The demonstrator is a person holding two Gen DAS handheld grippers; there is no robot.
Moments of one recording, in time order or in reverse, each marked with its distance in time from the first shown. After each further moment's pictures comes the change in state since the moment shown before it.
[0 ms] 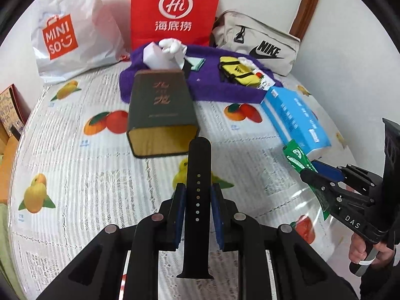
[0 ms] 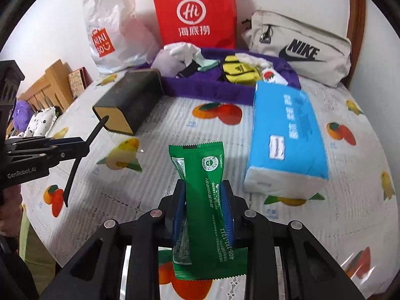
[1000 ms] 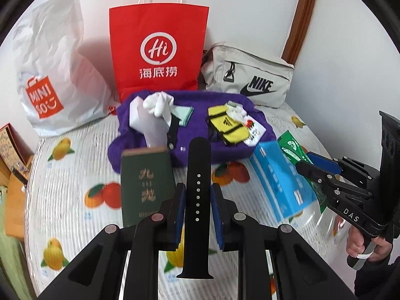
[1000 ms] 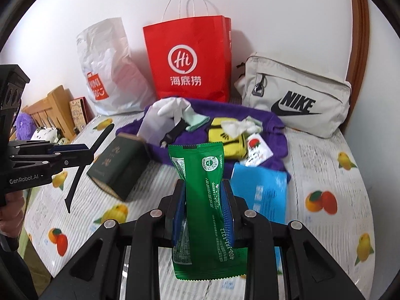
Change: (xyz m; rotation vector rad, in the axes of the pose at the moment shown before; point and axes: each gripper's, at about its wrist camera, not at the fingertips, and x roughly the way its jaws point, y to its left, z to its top) left arm -0.015 -0.019 0.102 0.049 -0.089 0.002; right arm -0.011 -0.040 0.100 -0.023 -0.135 0.011
